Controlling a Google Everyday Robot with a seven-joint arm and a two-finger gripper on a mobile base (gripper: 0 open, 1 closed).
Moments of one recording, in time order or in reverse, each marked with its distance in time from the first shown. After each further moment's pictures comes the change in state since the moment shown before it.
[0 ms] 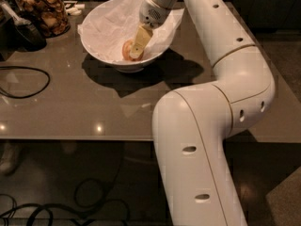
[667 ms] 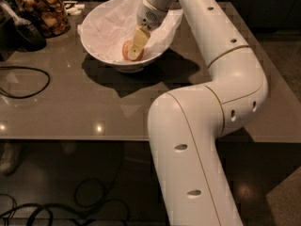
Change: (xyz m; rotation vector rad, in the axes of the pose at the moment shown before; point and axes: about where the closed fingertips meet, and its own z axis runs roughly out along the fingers) arm -0.003 -0.003 0.010 -0.011 0.002 -0.011
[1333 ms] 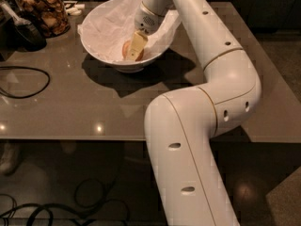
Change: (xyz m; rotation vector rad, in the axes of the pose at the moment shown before) arm 0.002 -0.002 0.018 -0.030 -0.002 0.007
